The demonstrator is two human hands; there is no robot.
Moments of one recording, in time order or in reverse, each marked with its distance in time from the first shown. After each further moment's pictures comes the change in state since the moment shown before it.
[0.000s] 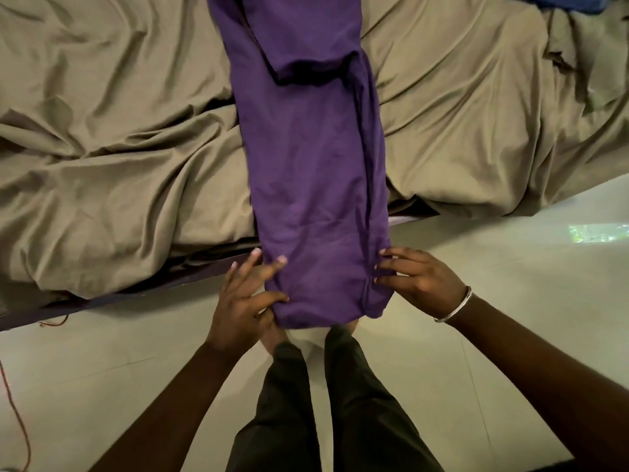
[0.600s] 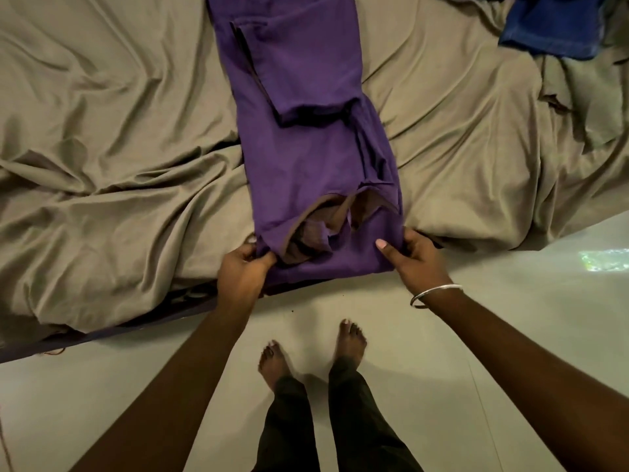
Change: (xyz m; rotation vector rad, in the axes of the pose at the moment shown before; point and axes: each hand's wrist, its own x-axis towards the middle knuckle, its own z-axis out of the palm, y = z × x) left_hand 0.123 0.012 -0.037 -0.739 0.199 -1.177; right_hand 0.083 0.018 -0.010 0.994 0.336 1.101
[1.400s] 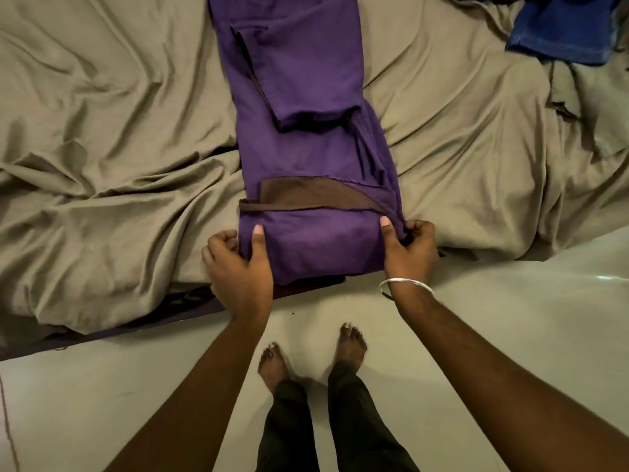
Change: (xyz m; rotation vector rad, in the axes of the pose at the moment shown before) left_hand -0.003 0.000 0.027 0.172 0.545 0.278; right_hand 0.019 -0.007 0.031 -0.119 0.588 0.032
